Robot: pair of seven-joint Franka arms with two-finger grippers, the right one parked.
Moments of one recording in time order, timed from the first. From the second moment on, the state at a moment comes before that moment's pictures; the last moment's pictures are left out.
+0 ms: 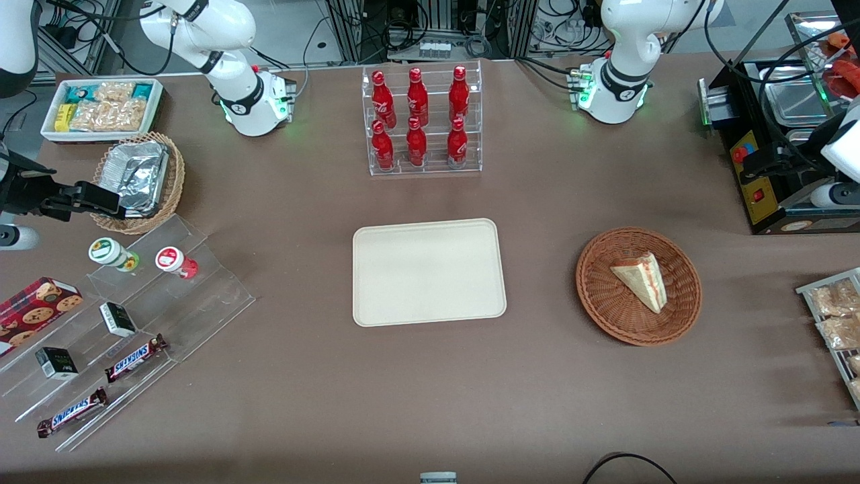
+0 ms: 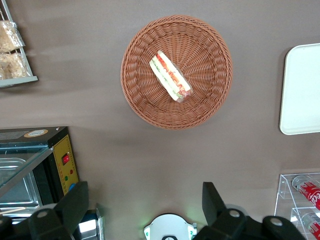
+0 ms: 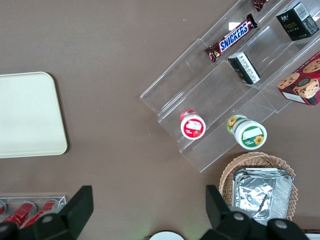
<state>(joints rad) -0.01 0.01 0.03 -1.55 0.01 1.41 0.07</state>
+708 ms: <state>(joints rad) -0.01 0.08 0.03 -1.56 0.01 1.48 0.07</state>
